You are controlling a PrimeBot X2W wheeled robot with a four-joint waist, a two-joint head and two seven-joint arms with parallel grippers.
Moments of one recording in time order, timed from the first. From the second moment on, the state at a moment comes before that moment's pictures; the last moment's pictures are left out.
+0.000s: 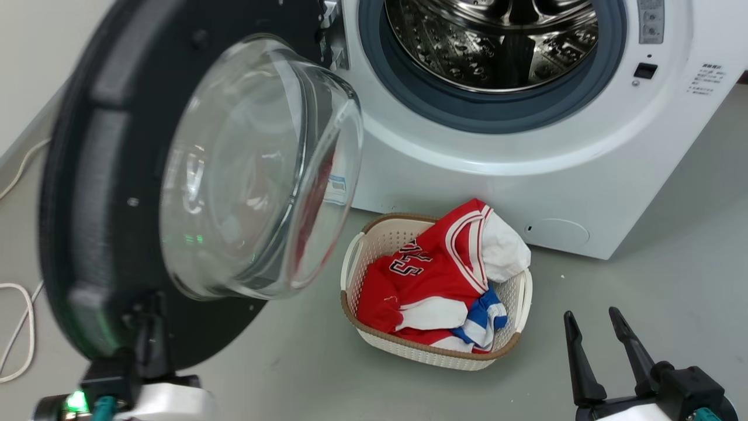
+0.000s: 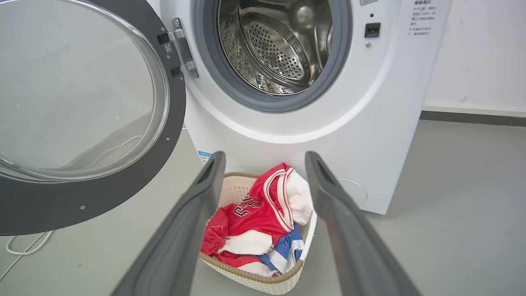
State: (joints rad) left arm 0.05 0.14 0.04 0.06 -0.11 0.09 -0.26; right arm 0.12 -0.05 0.04 0.07 0.14 0.13 -0.26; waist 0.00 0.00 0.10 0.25
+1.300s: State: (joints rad) left arm -0.32 0.22 0.55 0.38 -0.13 -0.05 -0.26; right arm -0.01 -0.05 0.02 0.04 0.06 0.13 -0.26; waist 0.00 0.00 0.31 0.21
